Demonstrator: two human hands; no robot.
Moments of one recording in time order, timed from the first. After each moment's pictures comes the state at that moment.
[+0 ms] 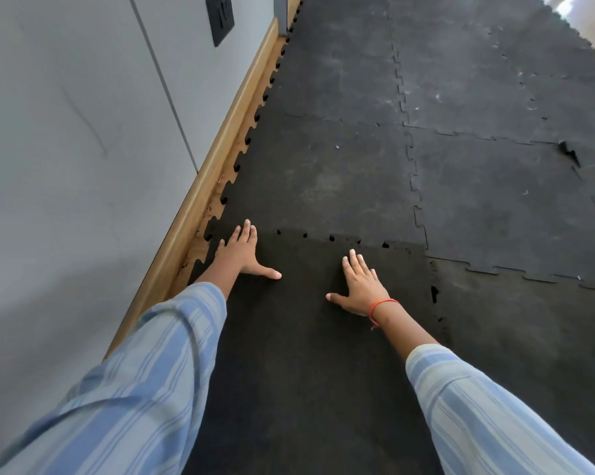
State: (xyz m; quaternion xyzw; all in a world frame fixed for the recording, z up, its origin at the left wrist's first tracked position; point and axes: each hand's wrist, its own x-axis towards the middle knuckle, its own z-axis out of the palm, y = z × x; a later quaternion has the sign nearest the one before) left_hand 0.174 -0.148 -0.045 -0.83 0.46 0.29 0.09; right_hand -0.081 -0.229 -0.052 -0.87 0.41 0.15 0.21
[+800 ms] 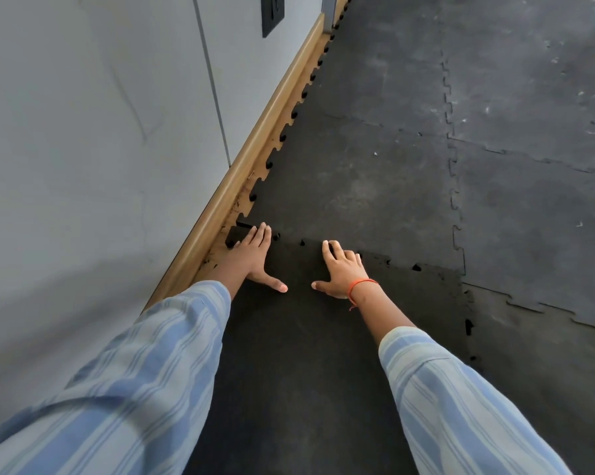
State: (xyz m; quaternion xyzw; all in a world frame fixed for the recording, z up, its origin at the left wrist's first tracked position) left_hand 0.200 -0.132 -0.053 -0.82 0.48 0.29 0.12; right_hand 0.021 -0.238 -0.053 -0.91 0.33 0.17 0.17
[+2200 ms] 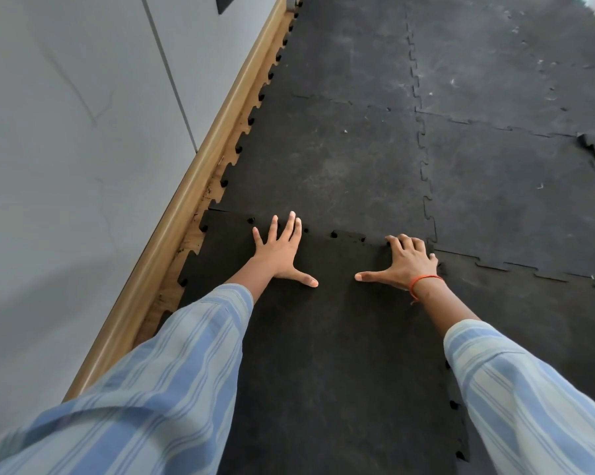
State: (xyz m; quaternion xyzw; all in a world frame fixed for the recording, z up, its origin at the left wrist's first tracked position) left_hand 0.116 -0.169 -0.064 -0.78 0.55 0.27 0.07; right_hand -0.118 -0.286 -0.042 -0.84 0.51 0.13 0.15
